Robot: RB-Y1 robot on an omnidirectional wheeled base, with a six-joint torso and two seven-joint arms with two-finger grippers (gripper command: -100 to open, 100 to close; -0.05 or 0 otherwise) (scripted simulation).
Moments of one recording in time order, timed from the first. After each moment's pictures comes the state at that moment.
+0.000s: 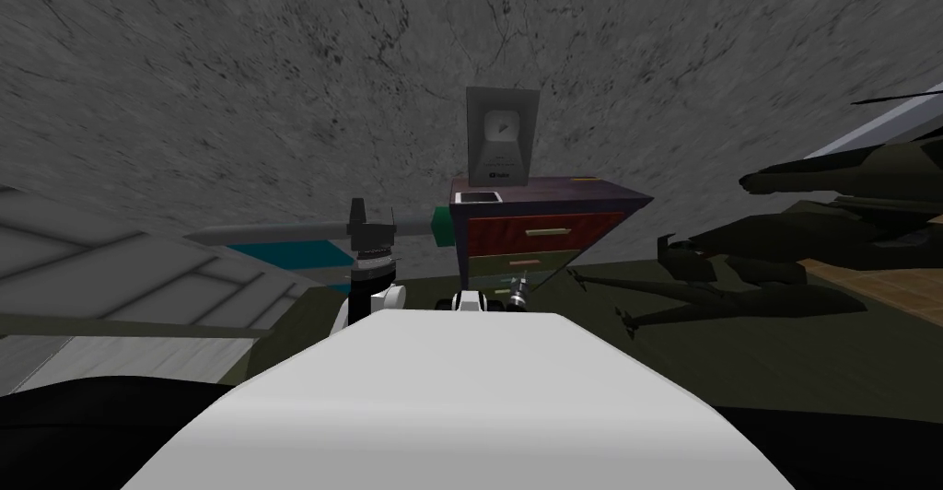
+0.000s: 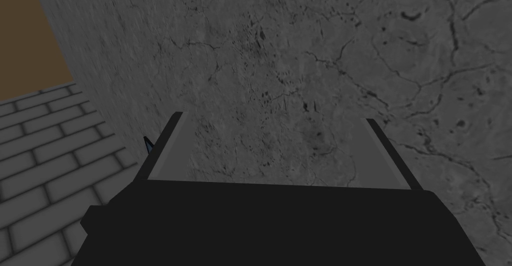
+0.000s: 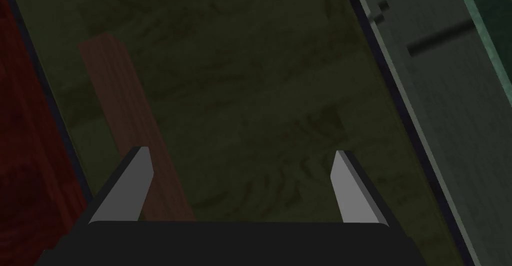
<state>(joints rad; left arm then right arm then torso) 0.50 -0.03 0.01 -2.30 -0.11 -0.55 0.15 0.27 -0.17 0.51 -1.20 1.86 0.93 0.46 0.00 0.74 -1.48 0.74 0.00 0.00</state>
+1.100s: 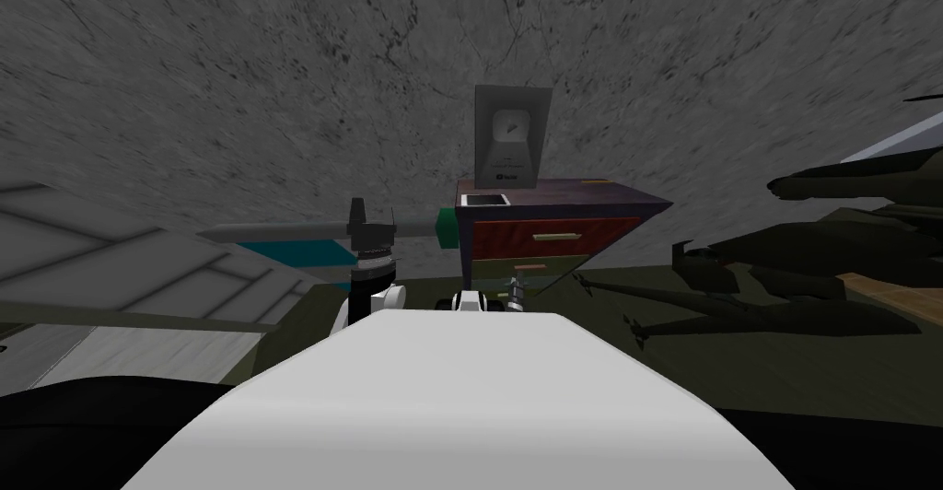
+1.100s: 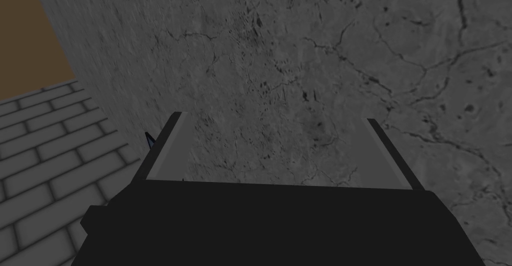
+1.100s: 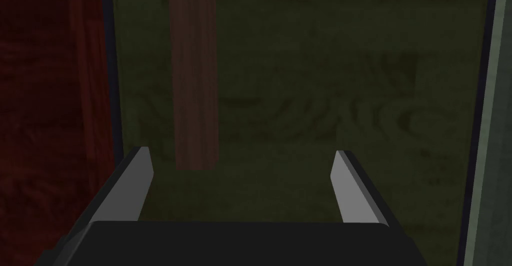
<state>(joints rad) 0.50 -0.03 0.01 -2.30 -0.11 -0.55 0.15 0.24 -0.16 0.60 -1.02 2.16 1.16 0.54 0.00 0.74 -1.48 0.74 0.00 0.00</state>
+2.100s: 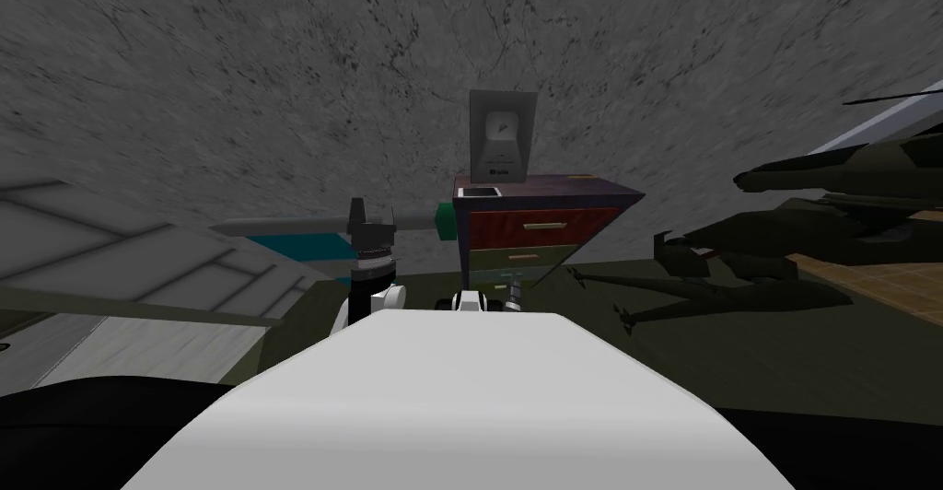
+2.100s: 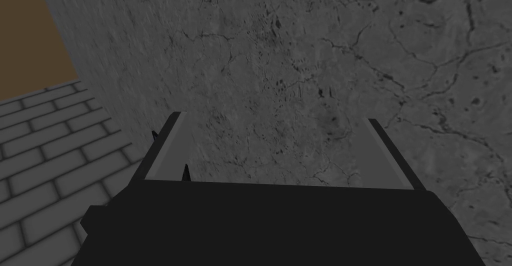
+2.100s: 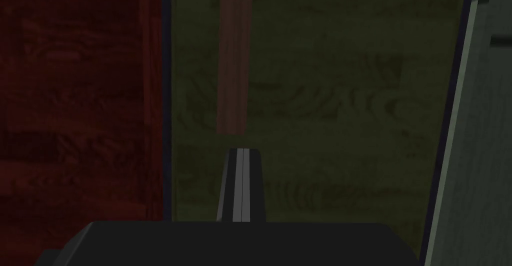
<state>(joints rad) 0.50 -0.03 0.01 -2.30 -0.11 -0.55 0.15 0.25 -0.15 0.61 -1.05 2.21 1.17 0.58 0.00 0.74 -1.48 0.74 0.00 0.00</state>
